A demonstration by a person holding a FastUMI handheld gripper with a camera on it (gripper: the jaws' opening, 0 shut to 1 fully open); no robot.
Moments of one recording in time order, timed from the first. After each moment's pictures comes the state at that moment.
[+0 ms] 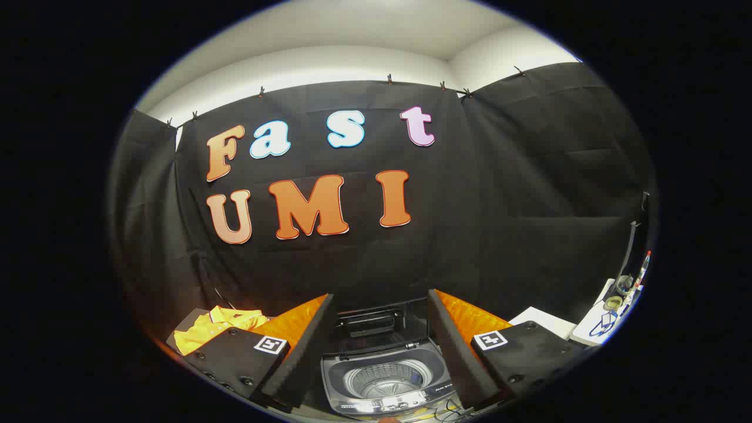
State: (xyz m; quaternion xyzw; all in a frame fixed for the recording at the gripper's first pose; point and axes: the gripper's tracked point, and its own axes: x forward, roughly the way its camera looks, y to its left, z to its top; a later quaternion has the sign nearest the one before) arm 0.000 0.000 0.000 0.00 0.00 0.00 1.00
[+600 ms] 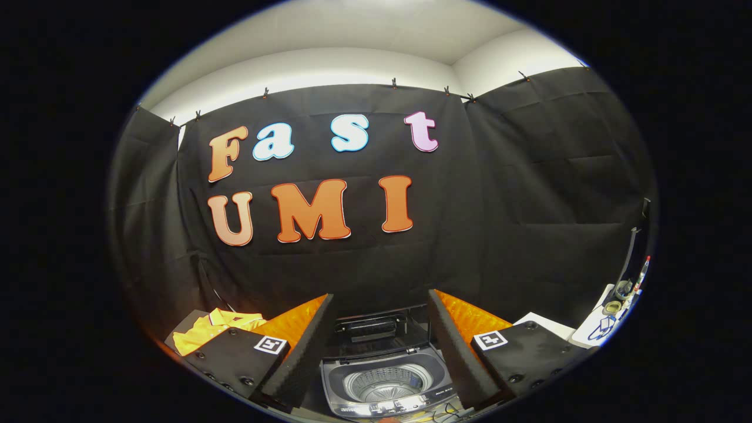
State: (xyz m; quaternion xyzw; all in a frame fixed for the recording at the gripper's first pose) arm 0.004 0.008 0.005 -0.01 -0.01 0.00 1.00
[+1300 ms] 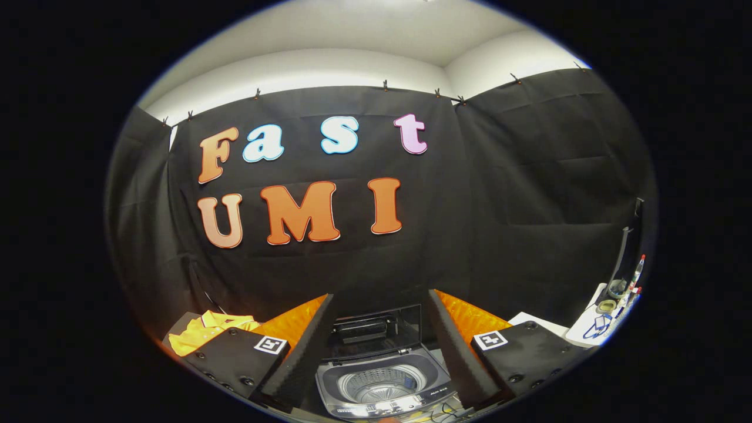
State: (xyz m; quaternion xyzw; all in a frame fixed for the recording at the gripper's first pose) arm 0.001 0.001 0.008 -0.01 -0.02 -0.03 1.00
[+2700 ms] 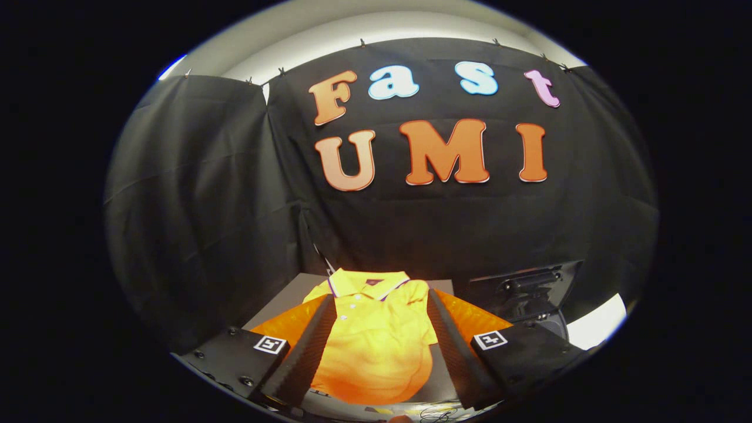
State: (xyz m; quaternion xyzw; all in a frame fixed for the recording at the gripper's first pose) arm 0.015 0.334 -0.134 -0.03 0.14 0.23 0.96
